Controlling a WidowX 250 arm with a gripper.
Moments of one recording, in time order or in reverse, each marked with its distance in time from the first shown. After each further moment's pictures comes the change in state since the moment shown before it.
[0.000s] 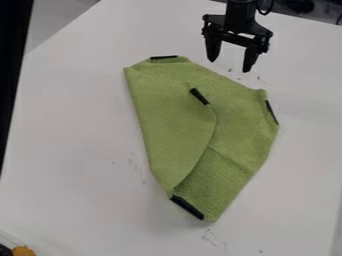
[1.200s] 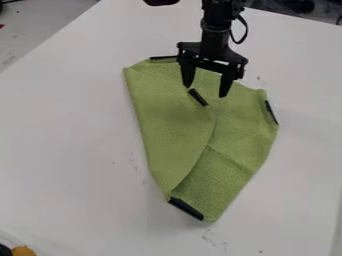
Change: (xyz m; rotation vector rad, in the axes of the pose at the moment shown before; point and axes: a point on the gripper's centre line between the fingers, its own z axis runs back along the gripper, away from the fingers) arm -0.045 0.018 -0.018 0.046 0.042 0.124
